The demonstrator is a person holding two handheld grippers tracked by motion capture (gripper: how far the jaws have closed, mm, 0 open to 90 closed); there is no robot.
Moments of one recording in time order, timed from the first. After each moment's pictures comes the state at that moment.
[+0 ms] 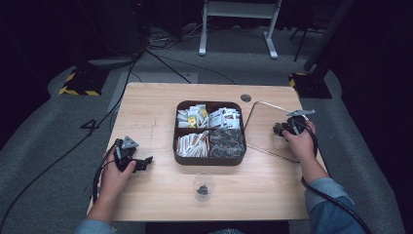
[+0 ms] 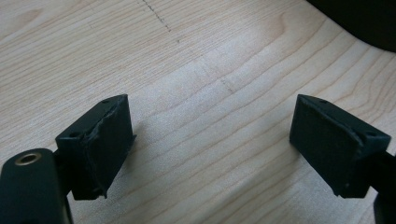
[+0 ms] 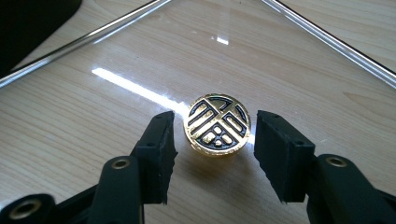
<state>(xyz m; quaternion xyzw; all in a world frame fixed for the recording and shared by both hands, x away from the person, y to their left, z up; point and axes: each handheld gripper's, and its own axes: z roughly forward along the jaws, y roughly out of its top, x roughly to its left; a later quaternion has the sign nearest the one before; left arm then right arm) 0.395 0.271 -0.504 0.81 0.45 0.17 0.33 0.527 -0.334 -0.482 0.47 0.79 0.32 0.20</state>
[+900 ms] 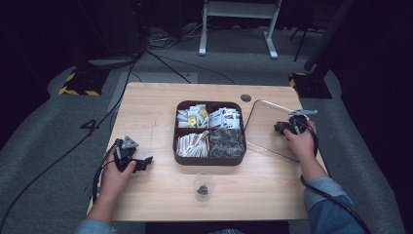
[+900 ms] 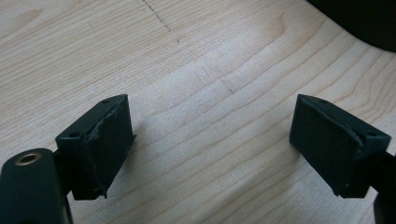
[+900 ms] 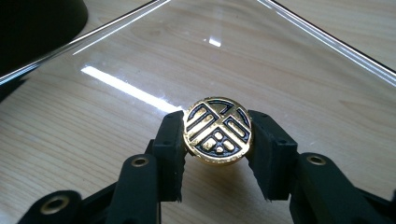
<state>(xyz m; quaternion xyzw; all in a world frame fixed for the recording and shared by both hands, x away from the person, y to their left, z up) 0.395 0.271 -0.504 0.81 0.45 0.17 0.33 0.526 -0.339 -0.478 0.48 0.78 0.35 0.20</state>
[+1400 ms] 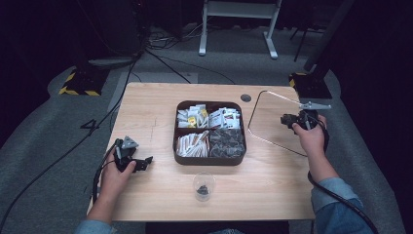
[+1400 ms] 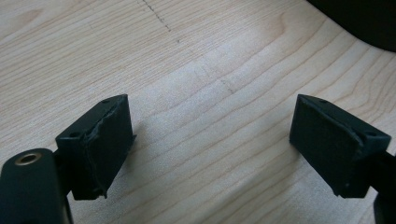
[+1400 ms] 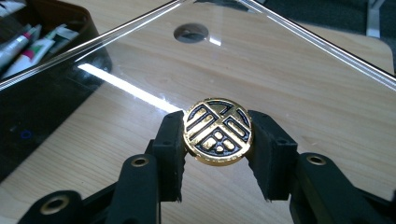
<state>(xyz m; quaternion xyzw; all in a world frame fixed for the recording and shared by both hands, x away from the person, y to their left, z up) 0.395 0.271 -0.504 0.81 0.45 0.16 0.33 0.516 -0.352 -0.435 0.46 0.76 0.39 0.22</state>
